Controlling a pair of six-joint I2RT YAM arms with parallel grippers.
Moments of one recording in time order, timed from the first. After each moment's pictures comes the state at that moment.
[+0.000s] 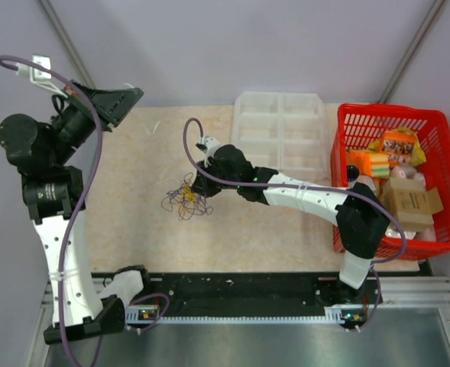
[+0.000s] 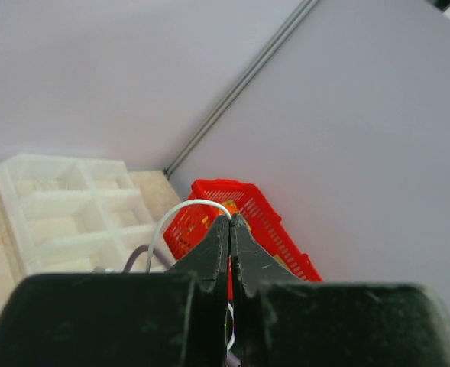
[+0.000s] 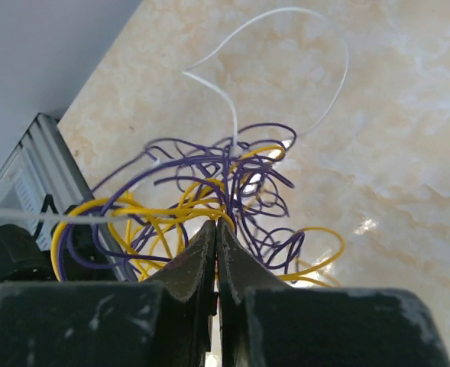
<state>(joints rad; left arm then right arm) 0.18 1.03 1.55 -0.16 0.83 -1.00 0.96 1.77 1.37 -0.04 -0.18 0.45</state>
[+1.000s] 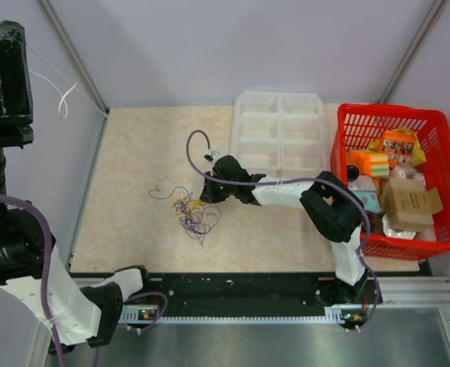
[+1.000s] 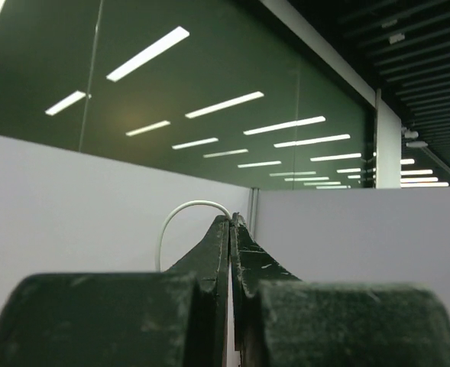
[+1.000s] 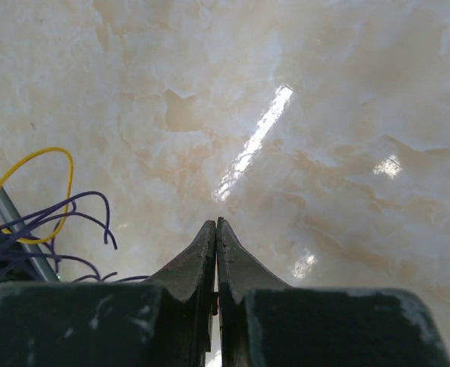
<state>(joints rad) 0.18 1.16 2.35 -0.04 0.46 -0.94 0.88 1.99 1.28 0.10 -0.21 0.57</state>
